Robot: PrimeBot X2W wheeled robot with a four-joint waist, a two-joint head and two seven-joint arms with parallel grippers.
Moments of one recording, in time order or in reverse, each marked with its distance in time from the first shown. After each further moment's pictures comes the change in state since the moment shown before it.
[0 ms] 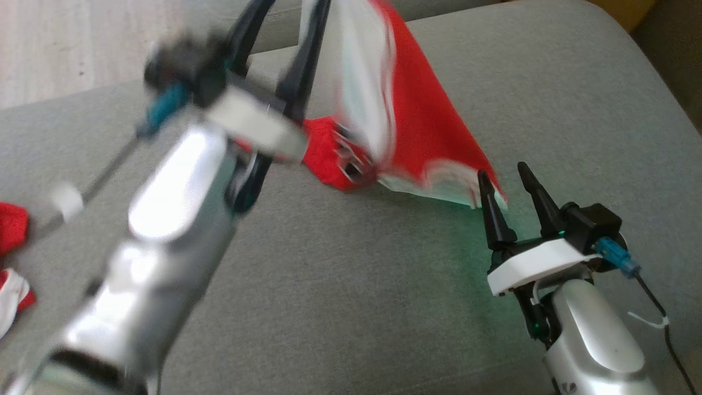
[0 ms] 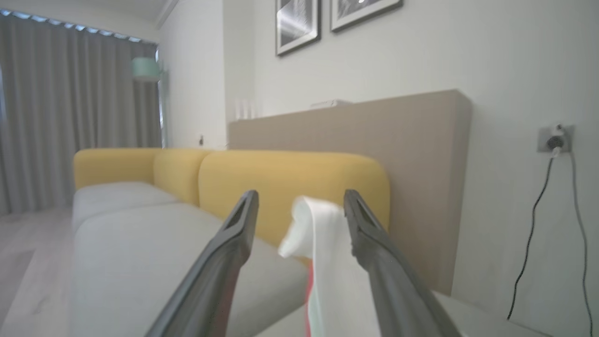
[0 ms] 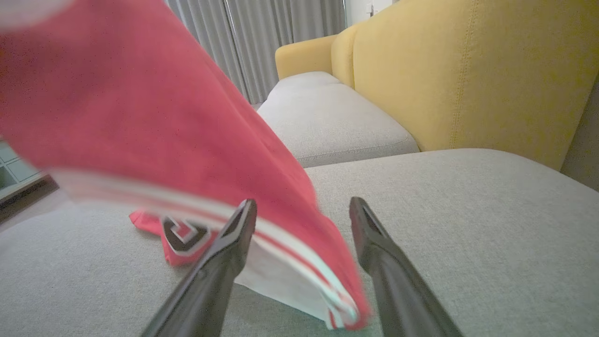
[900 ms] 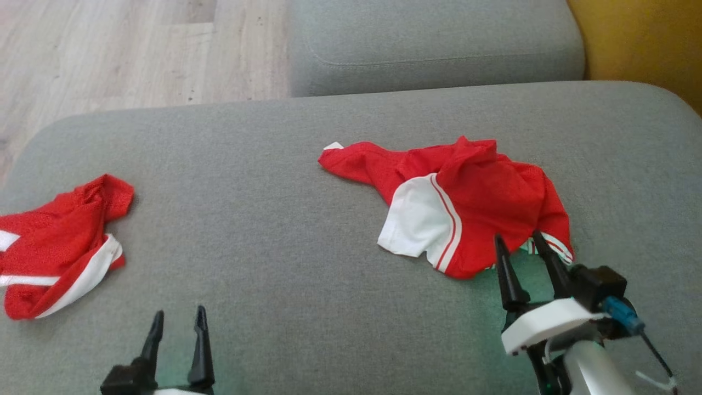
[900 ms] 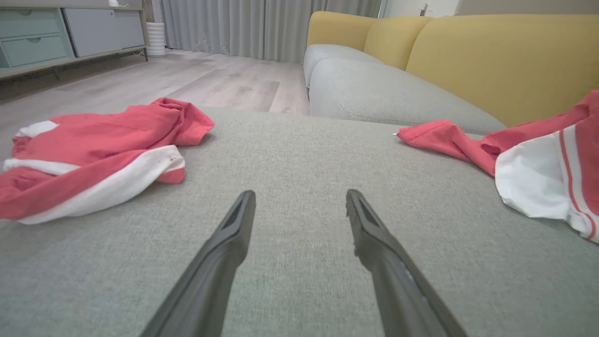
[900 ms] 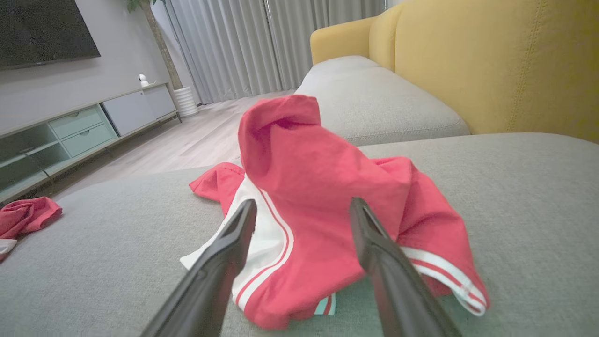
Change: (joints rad) left arm 1.001 -0.068 0.599 -0.158 0.355 0.067 0.001; right arm 0.166 0.007 -0.069 0.008 -0.020 0.000 0.000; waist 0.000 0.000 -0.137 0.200
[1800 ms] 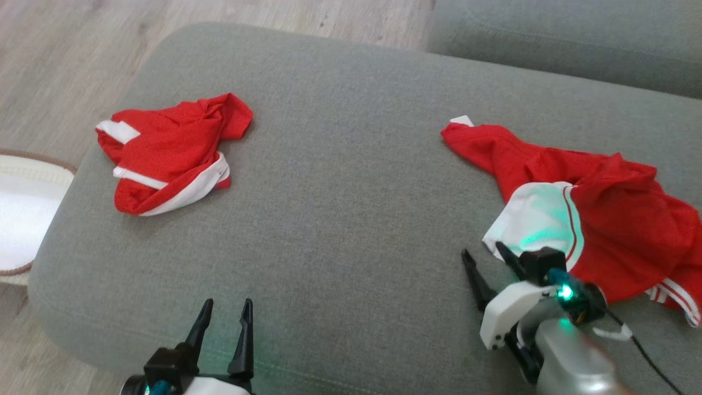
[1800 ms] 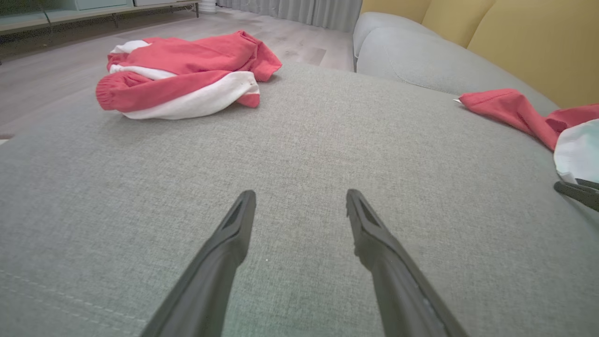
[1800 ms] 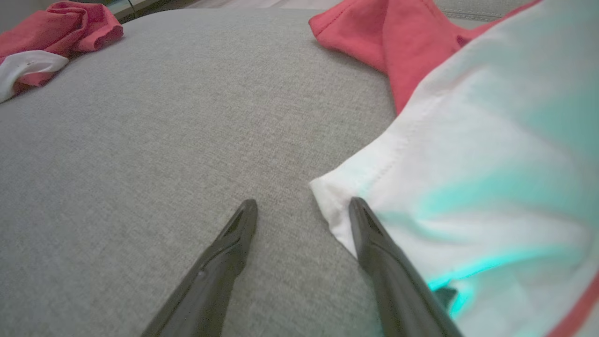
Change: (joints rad) left arm -0.055 -0.030 -0.106 0.068 0.014 -0.066 0.000; right arm -0.261 -0.001 0.170 0.511 -0.034 0.000 0.002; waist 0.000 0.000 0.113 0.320
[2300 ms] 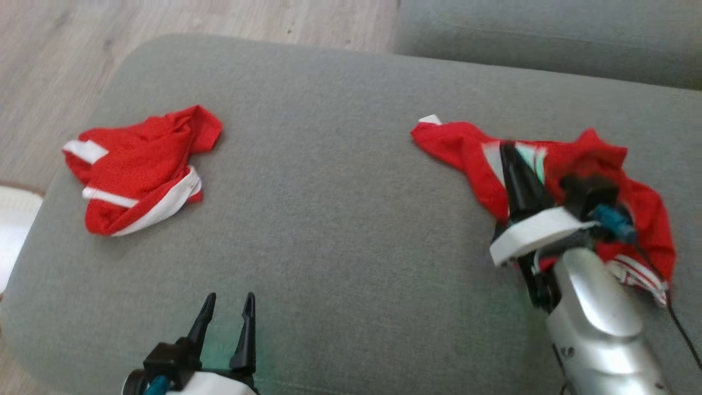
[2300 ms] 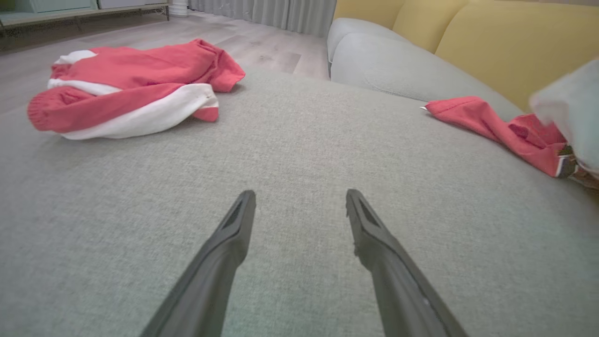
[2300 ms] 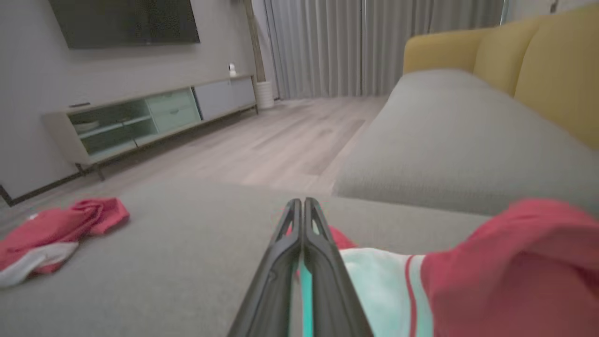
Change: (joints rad) left arm -0.014 -0.001 -0.008 -0.002 -0.020 -0.008 0.000; right arm -0.035 -0.002 -0.135 -0.365 -0.011 0.000 -0.001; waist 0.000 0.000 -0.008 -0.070
